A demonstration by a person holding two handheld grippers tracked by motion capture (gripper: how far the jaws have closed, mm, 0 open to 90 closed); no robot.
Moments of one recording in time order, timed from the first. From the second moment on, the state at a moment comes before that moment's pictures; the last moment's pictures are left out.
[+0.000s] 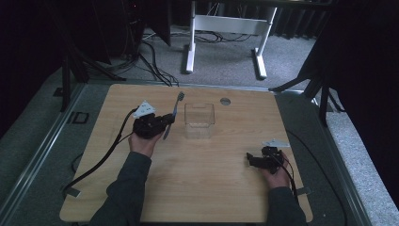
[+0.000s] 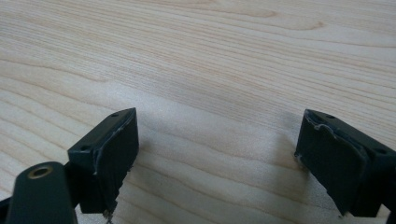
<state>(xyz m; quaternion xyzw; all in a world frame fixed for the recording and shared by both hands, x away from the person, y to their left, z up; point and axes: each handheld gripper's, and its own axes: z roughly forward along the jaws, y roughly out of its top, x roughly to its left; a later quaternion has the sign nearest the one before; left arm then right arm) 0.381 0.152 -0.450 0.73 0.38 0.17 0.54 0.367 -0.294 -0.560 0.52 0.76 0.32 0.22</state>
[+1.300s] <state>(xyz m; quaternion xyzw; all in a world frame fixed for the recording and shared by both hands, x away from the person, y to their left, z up) 0.400 0.130 -0.436 0.71 0.36 0.18 0.57 0.367 -0.294 -0.560 0.52 0.76 0.32 0.22</state>
